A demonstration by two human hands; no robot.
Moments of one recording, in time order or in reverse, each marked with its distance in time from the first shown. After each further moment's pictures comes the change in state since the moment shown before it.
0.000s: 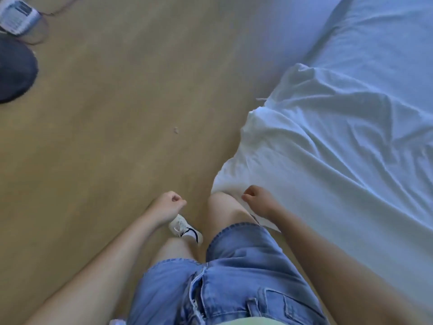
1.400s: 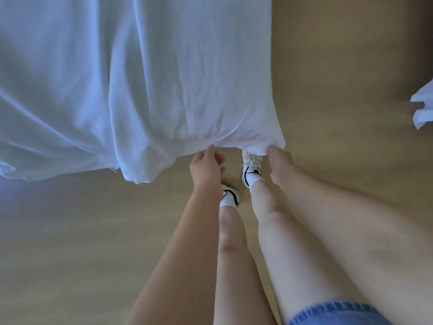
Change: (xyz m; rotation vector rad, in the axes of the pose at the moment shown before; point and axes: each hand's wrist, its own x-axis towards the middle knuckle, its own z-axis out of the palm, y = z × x) left_hand 0.247 0.246 0.116 1.005 -0.555 0.176; right_hand 0.234 -0.073 0.101 -2.555 -0.728 -1.289
